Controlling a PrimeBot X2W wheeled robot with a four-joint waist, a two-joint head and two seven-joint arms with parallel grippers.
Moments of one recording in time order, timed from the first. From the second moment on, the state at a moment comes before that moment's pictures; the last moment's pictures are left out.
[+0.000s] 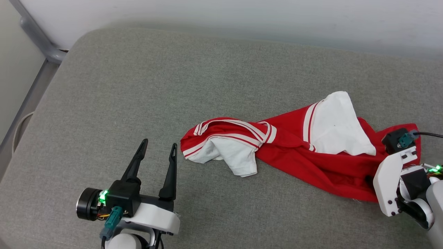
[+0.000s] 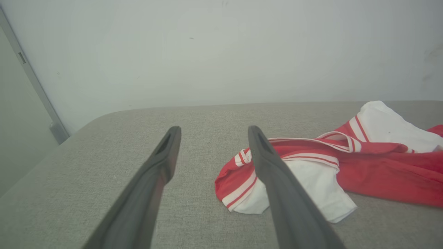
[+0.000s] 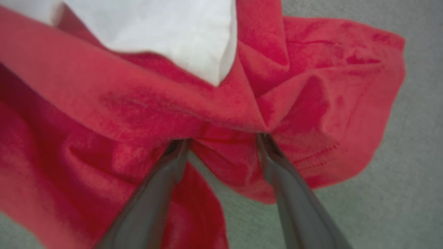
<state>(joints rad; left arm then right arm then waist) -0.09 0.06 -0.13 0.05 -0.06 -0.05 -0.26 -0.39 -0.48 0.32 0.40 0.36 0.13 0.65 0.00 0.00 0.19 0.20</state>
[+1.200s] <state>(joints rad) 0.00 0.05 -0.11 0.08 -0.05 -0.06 -0.26 0.00 -0.29 0.28 0.02 0.63 0.13 0.87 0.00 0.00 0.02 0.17</state>
